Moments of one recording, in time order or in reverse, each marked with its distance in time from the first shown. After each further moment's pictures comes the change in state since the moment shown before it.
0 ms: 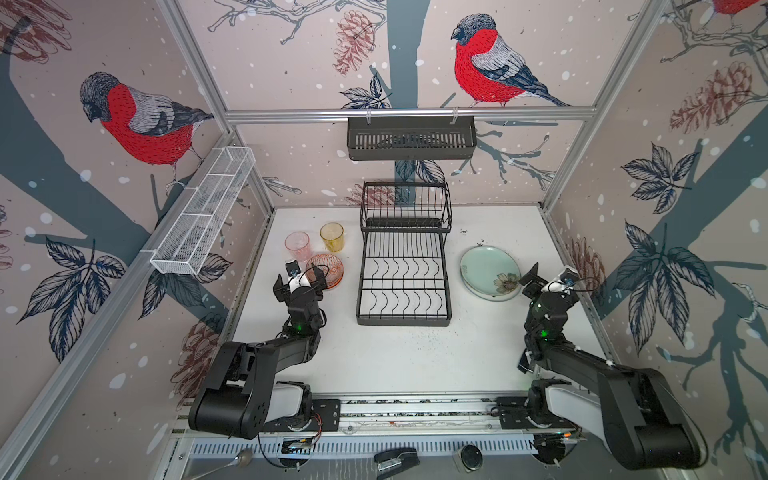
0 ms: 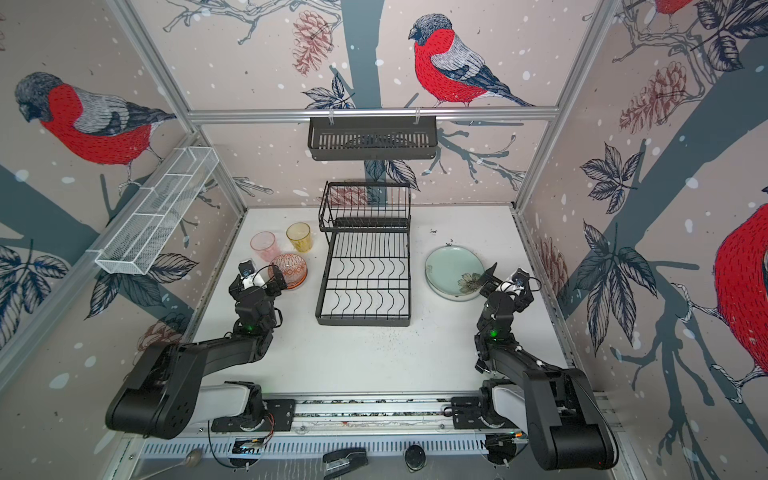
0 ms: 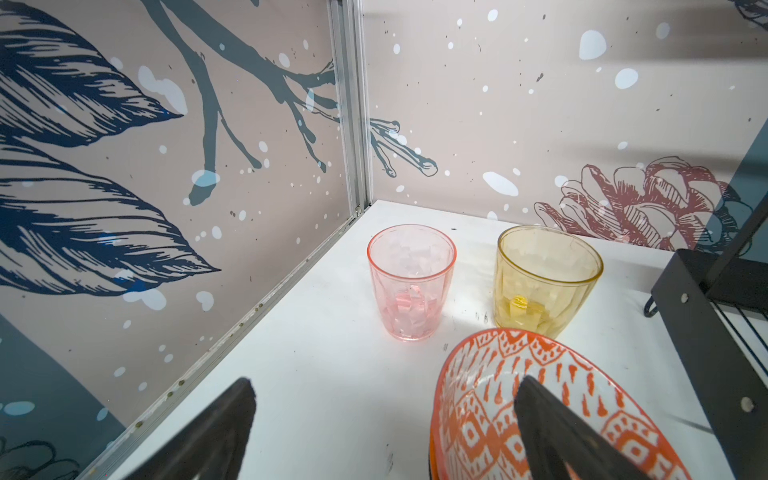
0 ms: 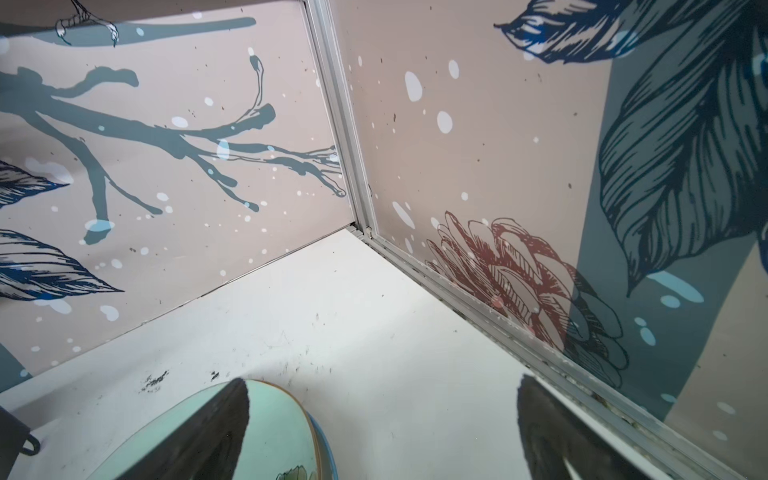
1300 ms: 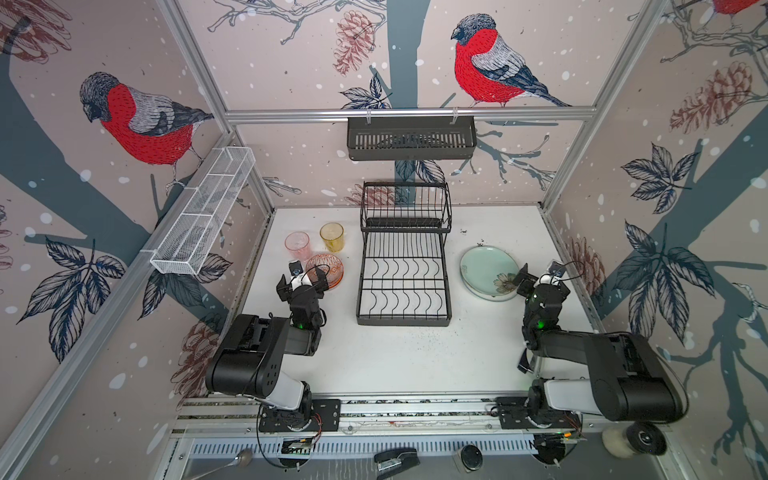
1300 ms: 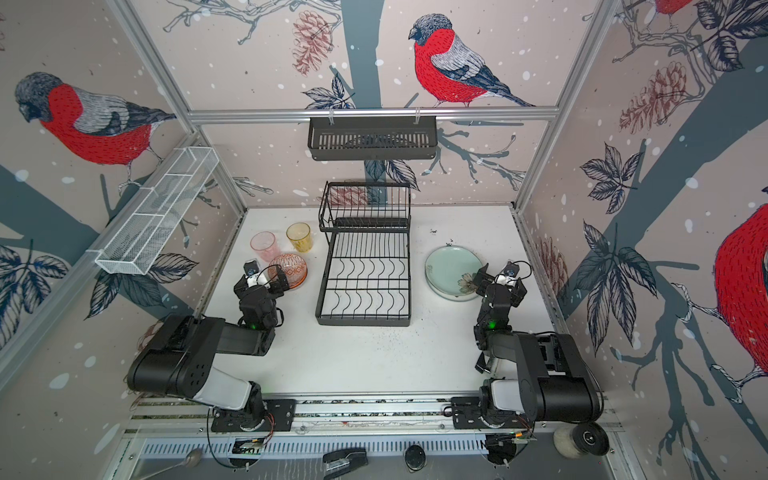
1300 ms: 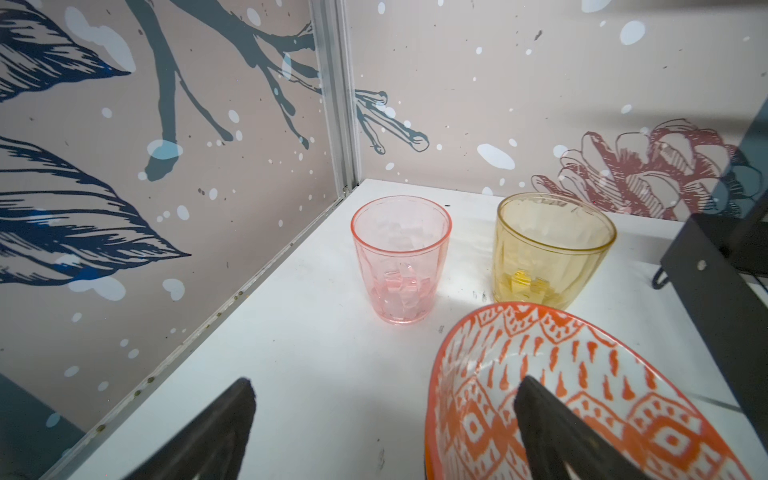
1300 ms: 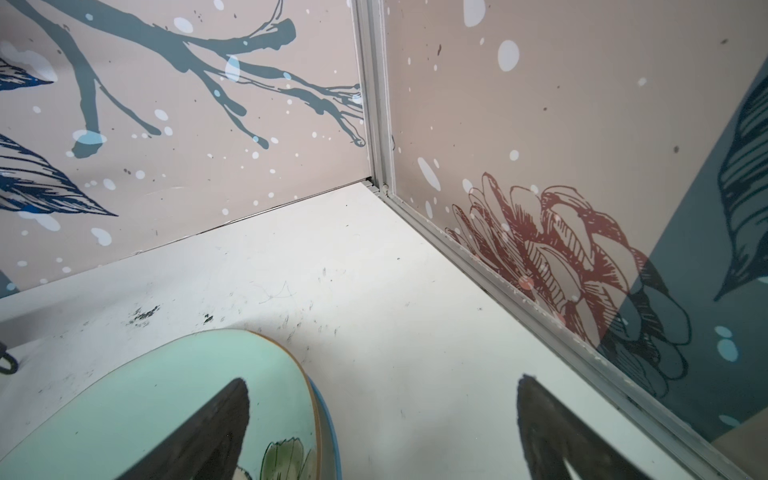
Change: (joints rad) left arm 0.038 0.198 0.010 0.152 0.087 -0.004; right arm -0.057 0.219 0.045 0.051 -0.148 -0.056
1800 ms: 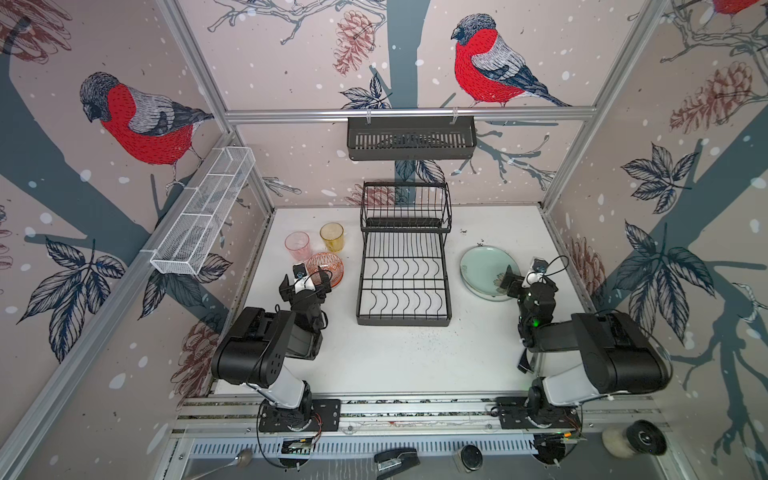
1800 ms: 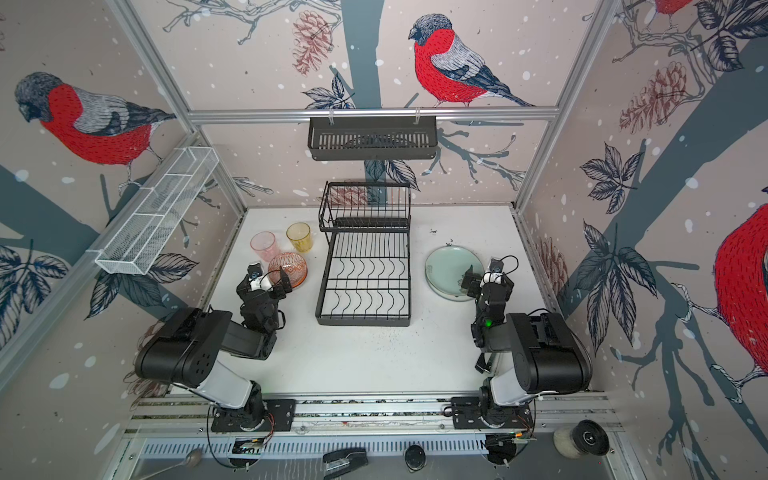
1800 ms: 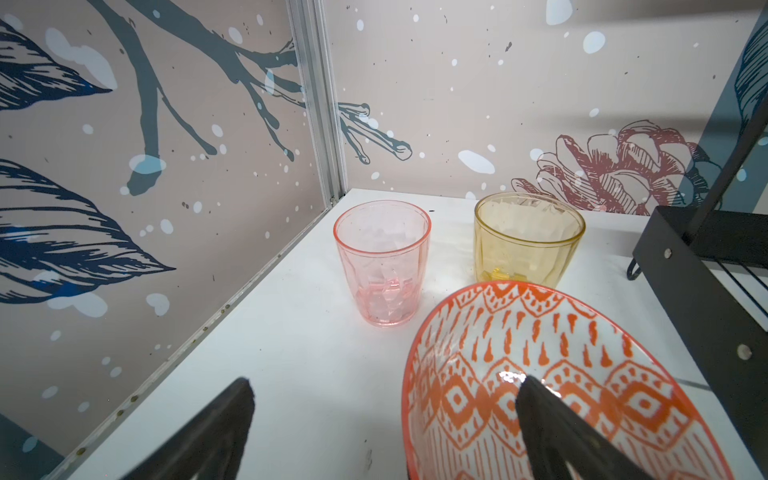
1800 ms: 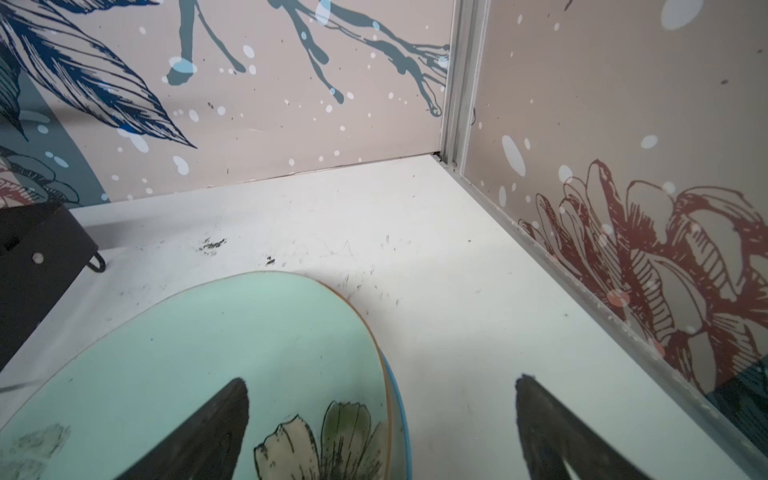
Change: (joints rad) left arm -0.020 0.051 -0.020 0.112 0.016 0.039; right arm 0.018 0.148 0.025 0.098 -0.176 -0.095
